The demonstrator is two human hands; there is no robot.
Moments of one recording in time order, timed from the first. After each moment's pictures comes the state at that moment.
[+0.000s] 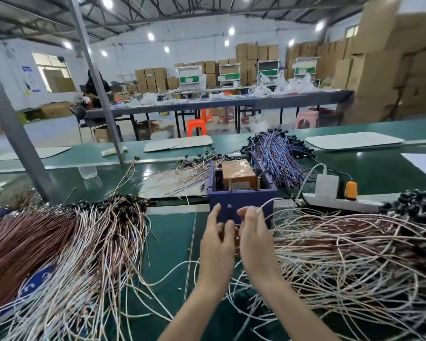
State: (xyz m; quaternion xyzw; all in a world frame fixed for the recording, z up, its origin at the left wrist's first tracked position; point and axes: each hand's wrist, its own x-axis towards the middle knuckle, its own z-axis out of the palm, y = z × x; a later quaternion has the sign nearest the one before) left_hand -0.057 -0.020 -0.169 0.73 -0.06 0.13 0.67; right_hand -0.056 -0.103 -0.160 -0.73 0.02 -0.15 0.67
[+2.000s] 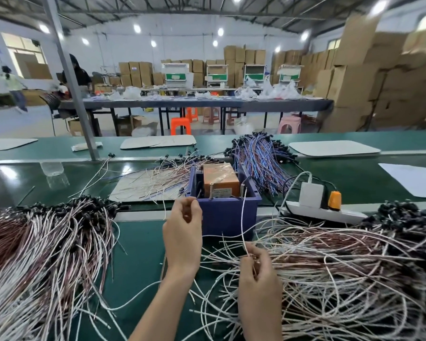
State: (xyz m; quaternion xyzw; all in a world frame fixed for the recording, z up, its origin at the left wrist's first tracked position) left_hand 0.020 -0.016 -0.170 0.74 0.01 0.30 0.60; right_hand -0.069 -0.124 -0.205 -0.76 0.14 -0.19 0.60
